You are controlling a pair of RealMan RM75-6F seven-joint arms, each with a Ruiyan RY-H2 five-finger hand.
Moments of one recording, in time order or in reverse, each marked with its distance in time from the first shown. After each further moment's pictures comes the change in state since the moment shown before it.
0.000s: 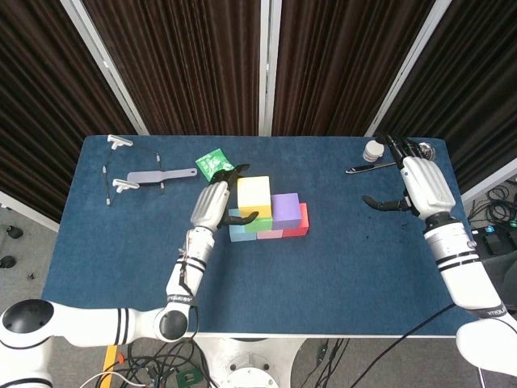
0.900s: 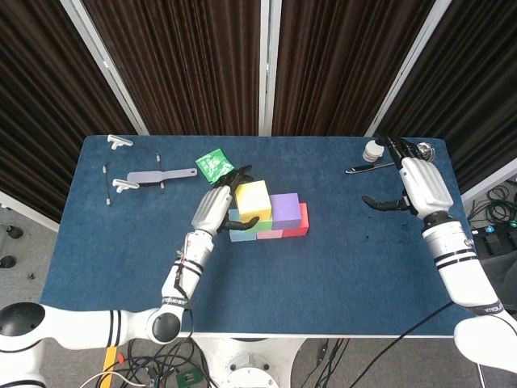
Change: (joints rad) left arm 0.040 0.039 0.018 -0.043 0.069 -0.064 -0.057; right arm -0.007 -0.022 0.022 0.022 0.020 -0.038 -0.017
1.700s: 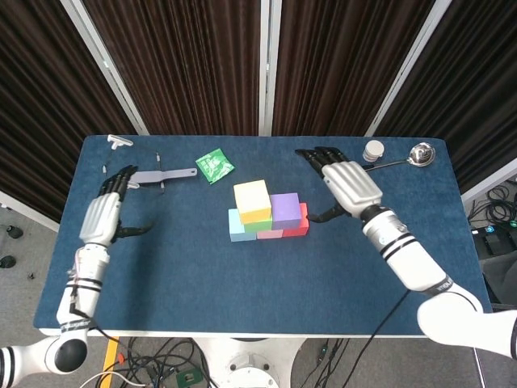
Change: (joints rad) left arm 0.385 0.464 0.194 -0.192 0.187 0.133 -0.097; right arm 0.294 -0.081 -0.010 0.020 0.128 -0.229 -0.241
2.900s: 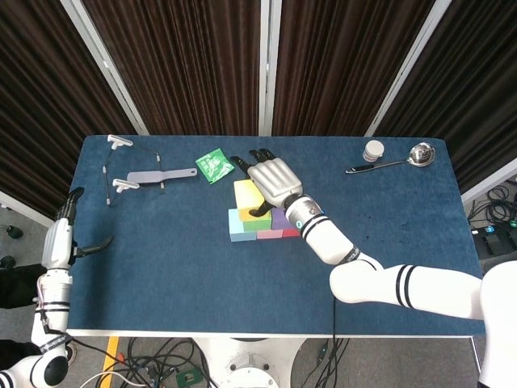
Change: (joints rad) left arm 0.210 -0.161 0.061 0.426 0.256 0.047 -0.458; right arm 0.383 -0.365 -0.125 0.319 0.250 0.005 -0.211
